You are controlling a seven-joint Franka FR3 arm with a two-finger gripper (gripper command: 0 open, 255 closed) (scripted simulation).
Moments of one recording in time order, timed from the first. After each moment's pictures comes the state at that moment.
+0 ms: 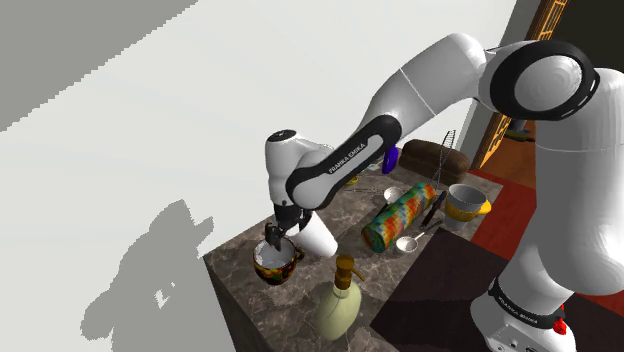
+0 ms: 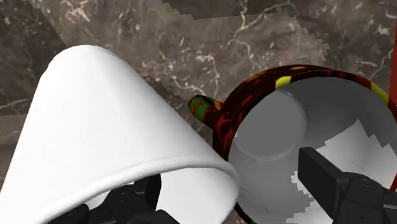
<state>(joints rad) 0.14 0.39 0.32 -2.00 -0.14 2.33 0.60</state>
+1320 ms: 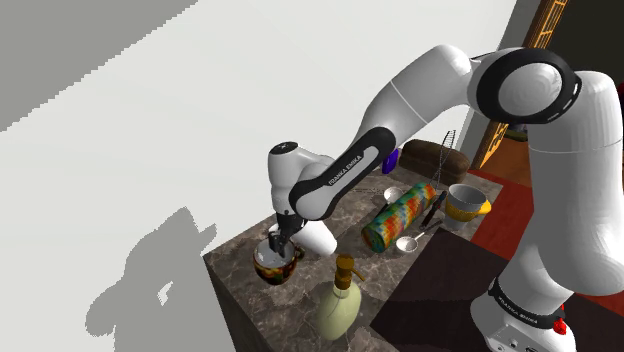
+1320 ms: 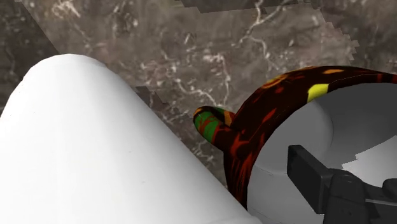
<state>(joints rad) 0.15 0.45 0.30 -2.02 -0.16 2.40 0.62</state>
